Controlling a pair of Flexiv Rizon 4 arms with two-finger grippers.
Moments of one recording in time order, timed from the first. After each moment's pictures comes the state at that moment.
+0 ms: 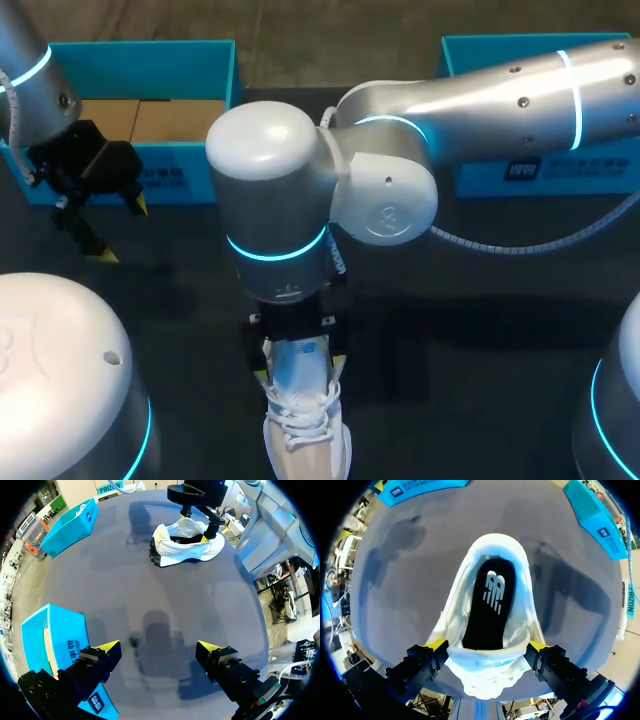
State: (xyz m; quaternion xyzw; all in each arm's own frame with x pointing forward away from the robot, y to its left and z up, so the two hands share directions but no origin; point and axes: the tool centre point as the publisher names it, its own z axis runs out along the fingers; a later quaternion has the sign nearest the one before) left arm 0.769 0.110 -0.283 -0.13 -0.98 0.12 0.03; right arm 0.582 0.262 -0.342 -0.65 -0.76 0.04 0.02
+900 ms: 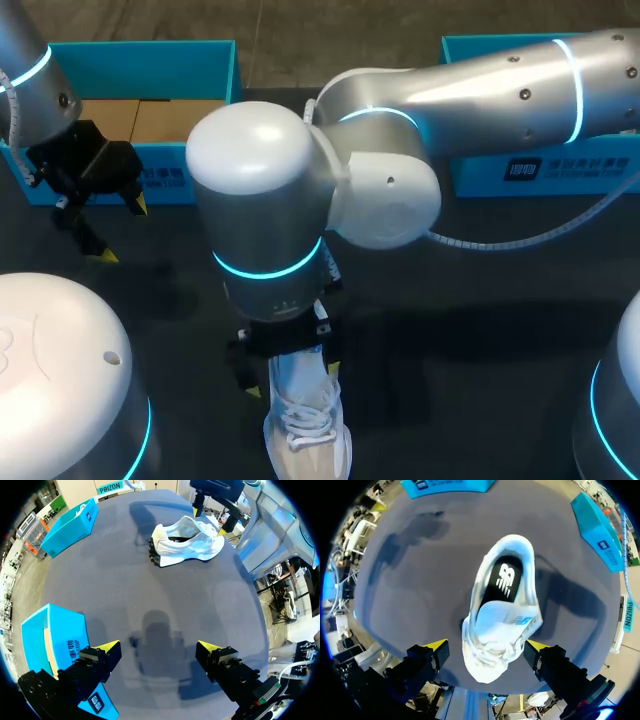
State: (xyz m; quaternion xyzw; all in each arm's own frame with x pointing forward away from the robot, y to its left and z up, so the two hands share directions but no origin) left arm 0.769 0.110 -0.283 -0.13 -0.98 0.12 0.03; right arm 0.549 0.268 -0.307 -0.60 -0.80 0.02 0.00
